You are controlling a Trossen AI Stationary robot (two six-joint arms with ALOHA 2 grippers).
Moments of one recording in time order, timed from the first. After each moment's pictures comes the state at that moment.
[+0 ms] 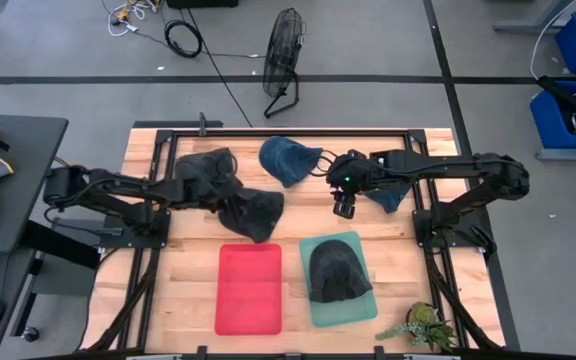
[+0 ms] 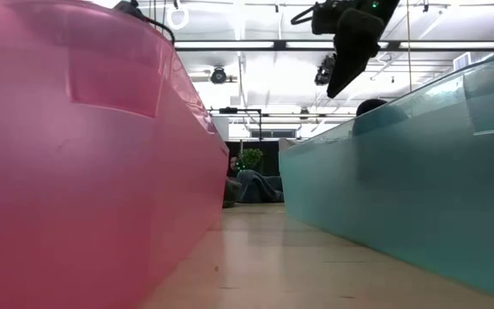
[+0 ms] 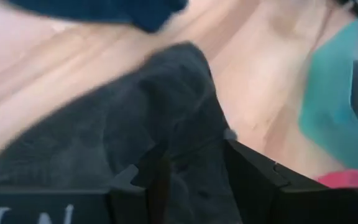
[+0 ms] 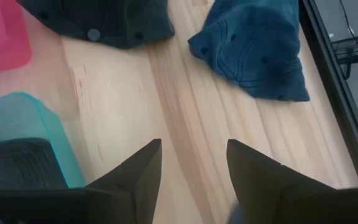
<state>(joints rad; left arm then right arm) 0.15 1.26 0.53 0.00 -0.08 -0.62 -0.09 1.40 1.23 -0.88 0.20 0.09</state>
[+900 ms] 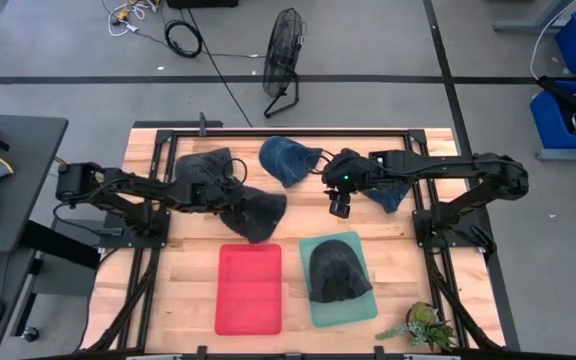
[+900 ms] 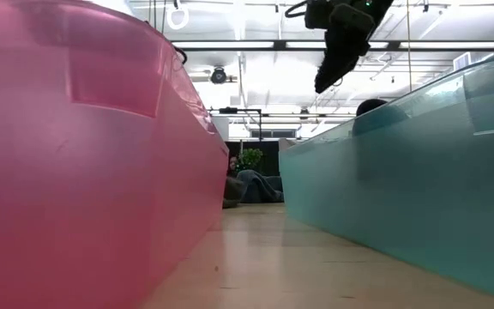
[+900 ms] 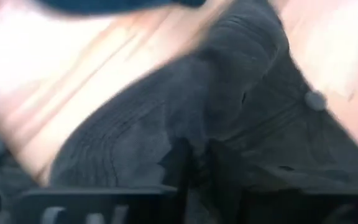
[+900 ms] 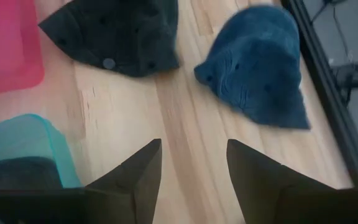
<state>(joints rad) 0.12 1.37 0.53 0.00 -0.26 -0.40 -0.09 1.41 1.23 -0.78 0.19 0.02</state>
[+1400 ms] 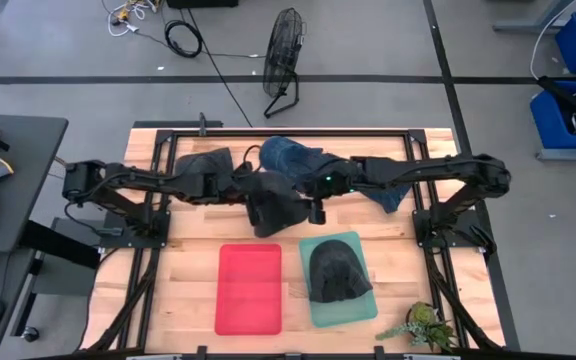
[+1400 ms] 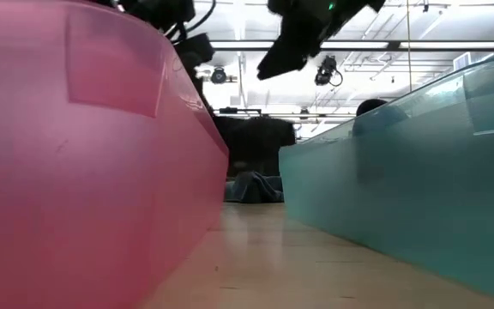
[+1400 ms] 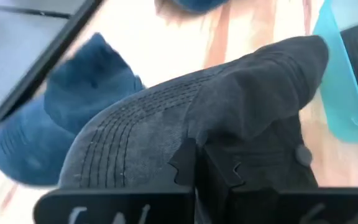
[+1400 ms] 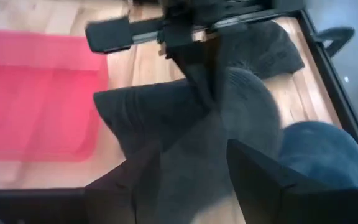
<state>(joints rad) 0.10 1.43 0.83 -0.05 -0.23 -0.02 -0.08 1.56 1.23 -0.36 -0.02 -0.17</state>
